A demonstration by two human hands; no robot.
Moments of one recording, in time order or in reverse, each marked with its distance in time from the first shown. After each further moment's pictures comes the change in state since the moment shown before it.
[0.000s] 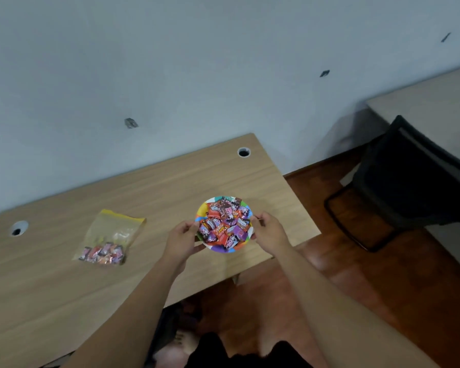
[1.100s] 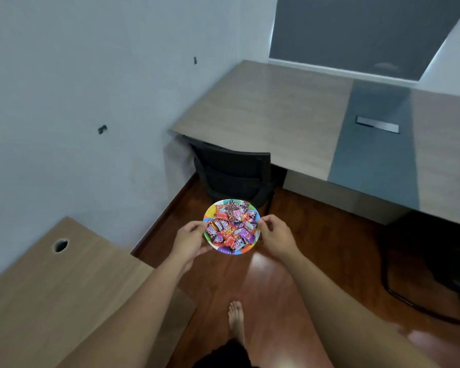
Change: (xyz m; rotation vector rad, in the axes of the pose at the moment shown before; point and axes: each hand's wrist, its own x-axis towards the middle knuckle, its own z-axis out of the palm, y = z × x) left_hand -0.134 -0.009 0.546 0.461 -0.587 0.079; right_hand -0.113 0.212 -0.470 0.120 0.648 0.242
